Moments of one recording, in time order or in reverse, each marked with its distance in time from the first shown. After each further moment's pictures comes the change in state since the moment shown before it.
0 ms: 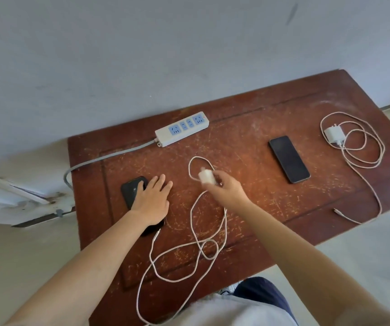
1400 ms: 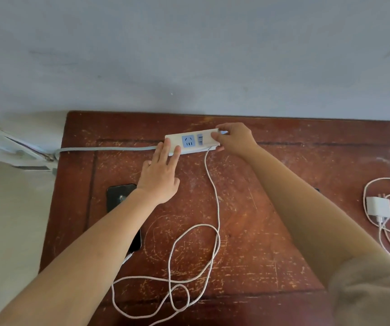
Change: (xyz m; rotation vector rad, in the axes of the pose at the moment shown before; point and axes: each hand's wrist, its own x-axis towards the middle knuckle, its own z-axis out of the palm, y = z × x) left_hand 0.109 0.002 -0.040 -0.248 0.242 -0.282; right_hand 0.213 -0.113 -0.054 -0.263 -0.181 -0.099
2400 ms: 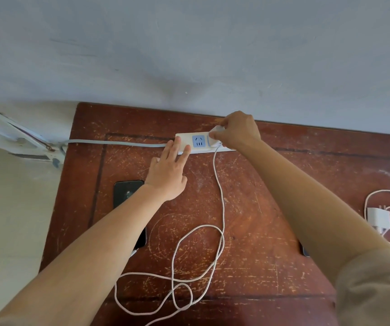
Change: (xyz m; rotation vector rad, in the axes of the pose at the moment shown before) left_hand 0.001 -0.004 -0.004 -0.054 -0.001 0.014; right_hand 0.004 -0.053 0.010 -0.423 0.100 -0.005
